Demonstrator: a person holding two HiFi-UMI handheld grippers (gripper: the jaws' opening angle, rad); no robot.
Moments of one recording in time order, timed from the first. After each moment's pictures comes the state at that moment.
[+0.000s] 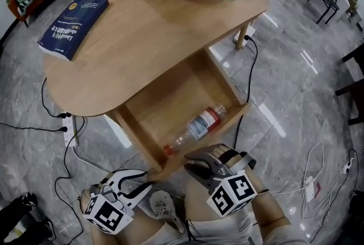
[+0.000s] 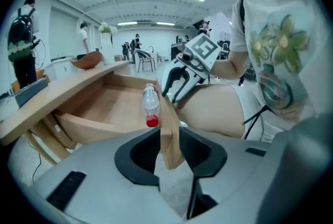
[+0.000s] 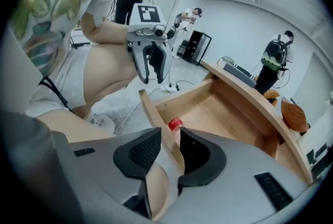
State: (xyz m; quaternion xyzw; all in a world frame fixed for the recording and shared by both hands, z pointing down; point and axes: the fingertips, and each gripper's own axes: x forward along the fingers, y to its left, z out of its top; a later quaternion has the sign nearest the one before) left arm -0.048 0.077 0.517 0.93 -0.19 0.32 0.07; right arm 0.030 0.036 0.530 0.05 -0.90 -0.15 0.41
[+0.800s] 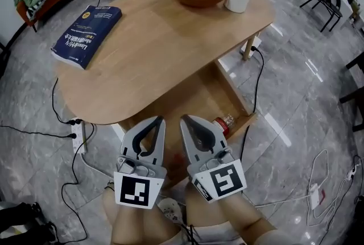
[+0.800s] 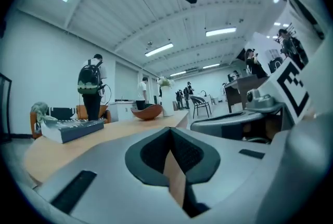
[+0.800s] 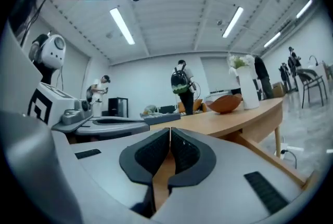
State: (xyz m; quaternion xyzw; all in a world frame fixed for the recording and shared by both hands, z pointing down) left arm -0.049 -0.095 0.408 0.86 -0.51 0.07 -0.03; right arm -0.002 -0.102 0.413 0.44 -0.90 0.04 -0.02
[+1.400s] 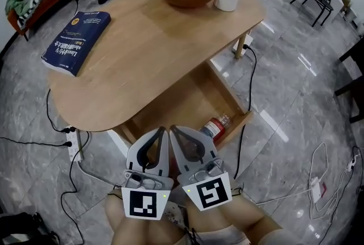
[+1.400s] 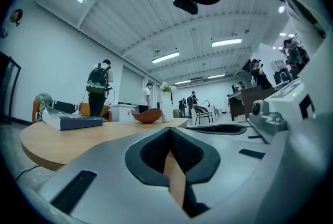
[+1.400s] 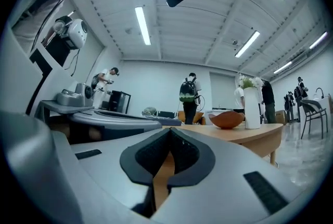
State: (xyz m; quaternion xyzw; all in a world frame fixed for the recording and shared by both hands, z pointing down) left arm -0.033 -0.078 0.418 0.85 -0.52 0.01 -0.01; right arm -0.014 -0.082 0.420 0.44 -0.89 -0.06 0.00
